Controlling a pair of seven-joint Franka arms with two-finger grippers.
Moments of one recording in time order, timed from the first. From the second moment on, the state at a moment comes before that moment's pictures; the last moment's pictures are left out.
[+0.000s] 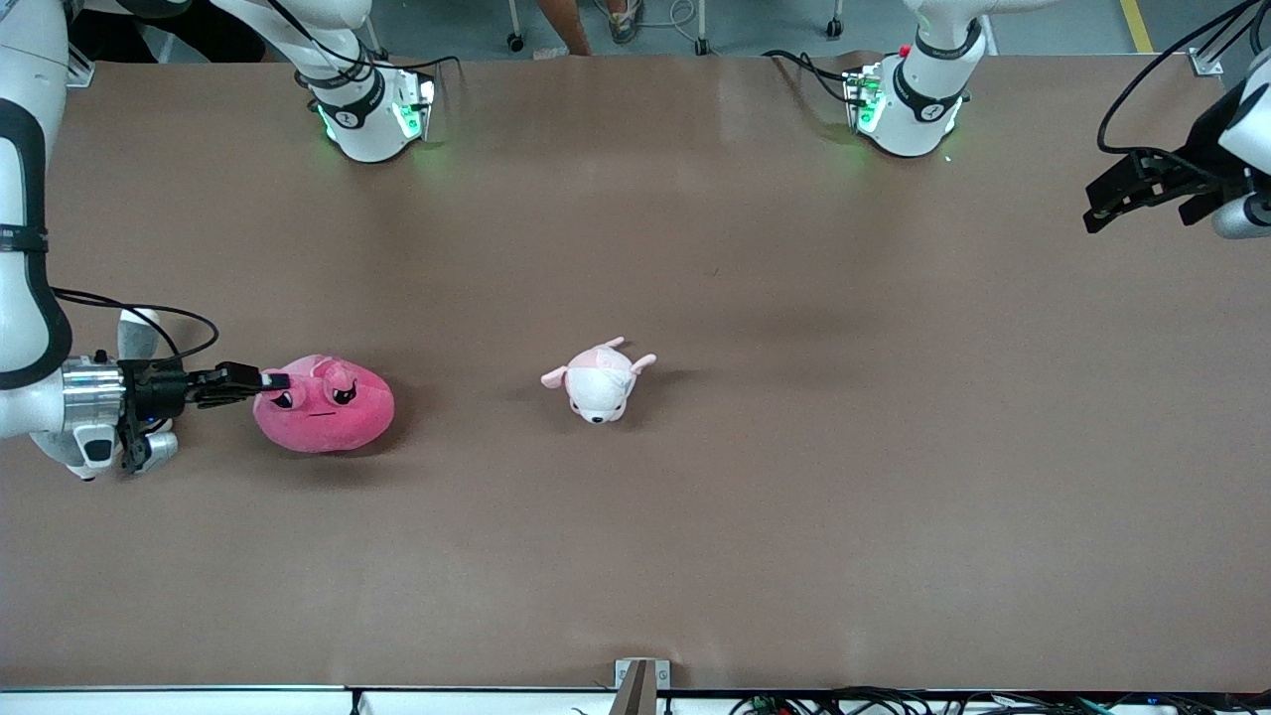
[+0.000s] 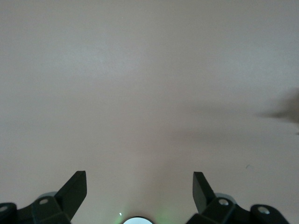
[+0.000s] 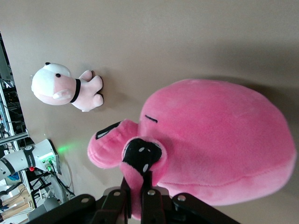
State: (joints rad) left arm 0.03 -0.06 -0.13 -1.55 0.02 1.46 -0.14; right arm -0.20 0.54 -0.02 -1.53 0.62 1.54 -0.56
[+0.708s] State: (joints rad) left arm 0.03 -0.08 -0.14 -1.56 0.02 1.47 -0.14; right arm -0.20 0.58 -0.02 -1.52 0.62 1.54 -0.56
